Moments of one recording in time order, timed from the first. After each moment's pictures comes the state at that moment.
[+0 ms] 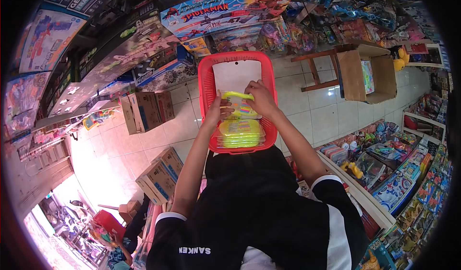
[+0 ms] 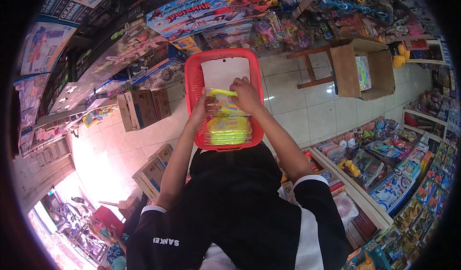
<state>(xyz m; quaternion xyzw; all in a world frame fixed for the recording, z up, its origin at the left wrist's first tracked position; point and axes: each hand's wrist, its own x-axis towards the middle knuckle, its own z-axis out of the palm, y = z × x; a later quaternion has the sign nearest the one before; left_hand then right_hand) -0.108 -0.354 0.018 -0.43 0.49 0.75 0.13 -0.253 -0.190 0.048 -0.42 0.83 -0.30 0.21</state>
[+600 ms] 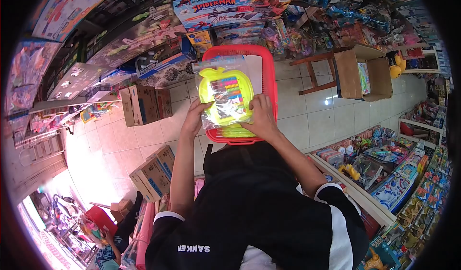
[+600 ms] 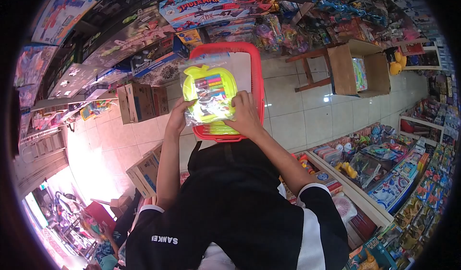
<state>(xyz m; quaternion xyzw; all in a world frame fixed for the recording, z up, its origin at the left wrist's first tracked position) -0.036 -0.378 0.082 -0.31 0.42 0.85 -0.02 -0.160 -0.157 0.123 -0.42 0.83 -0.33 0.13</state>
